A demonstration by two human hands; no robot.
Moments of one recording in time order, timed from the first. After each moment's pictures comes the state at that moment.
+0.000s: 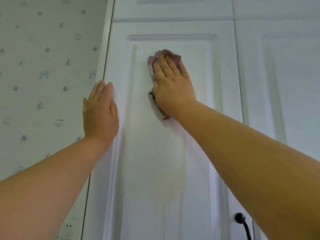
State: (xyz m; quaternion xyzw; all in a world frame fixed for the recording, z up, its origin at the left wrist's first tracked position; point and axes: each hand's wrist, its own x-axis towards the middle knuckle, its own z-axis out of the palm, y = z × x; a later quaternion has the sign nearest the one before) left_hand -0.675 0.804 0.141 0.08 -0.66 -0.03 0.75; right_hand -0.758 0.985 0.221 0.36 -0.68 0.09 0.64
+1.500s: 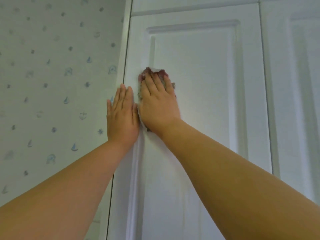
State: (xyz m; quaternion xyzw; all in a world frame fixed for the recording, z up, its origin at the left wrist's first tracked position) left_hand -0.673 0.804 0.106 0.11 -0.70 0.02 0.71; right_hand -0.724 0.917 0.153 0.42 -0.66 0.10 0.61
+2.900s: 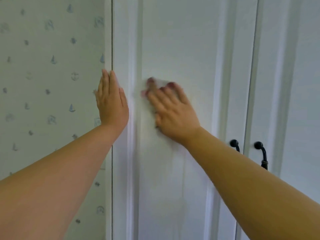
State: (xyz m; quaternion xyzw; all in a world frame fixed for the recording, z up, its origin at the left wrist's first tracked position) left_hand -0.660 0.819 0.021 0.17 -0.72 -0.06 0.67; right_hand -0.764 0.993 0.014 0.46 -0.62 0.04 0.64
